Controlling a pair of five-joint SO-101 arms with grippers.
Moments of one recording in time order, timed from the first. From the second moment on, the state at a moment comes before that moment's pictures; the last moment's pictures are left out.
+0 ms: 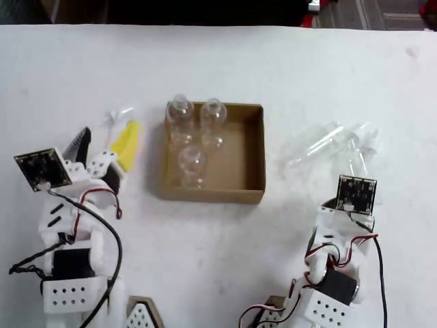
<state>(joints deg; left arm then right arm) -11.0 -81.4 78.1 25.4 14.3 22.2 -103.0 96.4 50.2 17.6</state>
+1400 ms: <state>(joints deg) -12.9 -101.0 70.6 42.6 14.3 17.7 -103.0 96.4 51.1 17.6</state>
